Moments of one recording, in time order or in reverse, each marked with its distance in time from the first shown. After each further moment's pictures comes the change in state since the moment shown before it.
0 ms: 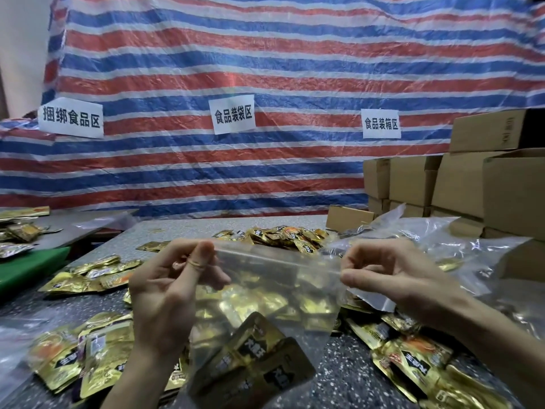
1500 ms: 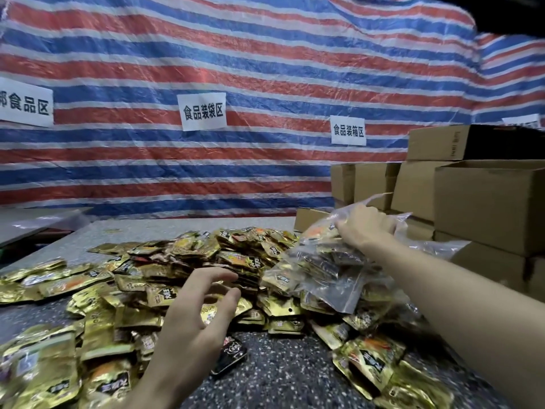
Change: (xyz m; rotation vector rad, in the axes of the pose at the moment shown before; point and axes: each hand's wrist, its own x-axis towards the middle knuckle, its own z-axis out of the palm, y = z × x) left_hand -0.039 -0.023 0.036 0.365 -0.374 -0.158; right_hand 0.104 0.093 -0.071 -1.094 0.514 0.764
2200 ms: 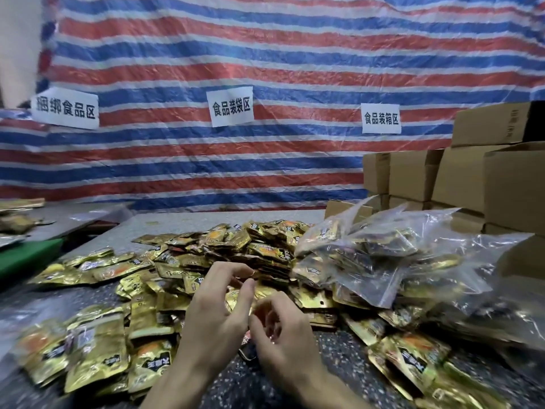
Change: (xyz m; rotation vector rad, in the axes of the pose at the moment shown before) left_hand 0.001 -0.018 -0.003 0.213 0.102 0.063; right_hand -0.222 -0.071 0.080 1.043 -0.166 -0.685
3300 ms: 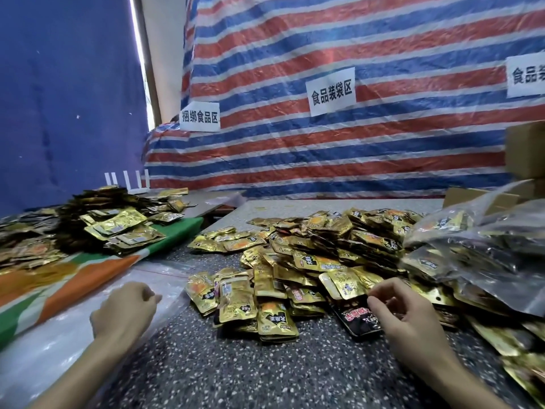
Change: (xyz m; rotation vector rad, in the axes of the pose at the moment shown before) left_hand -0.065 -0.106 -0.250 1.065 0.154 -0.766; right_hand -0.002 0.007 -0.008 0.307 -0.040 0.205
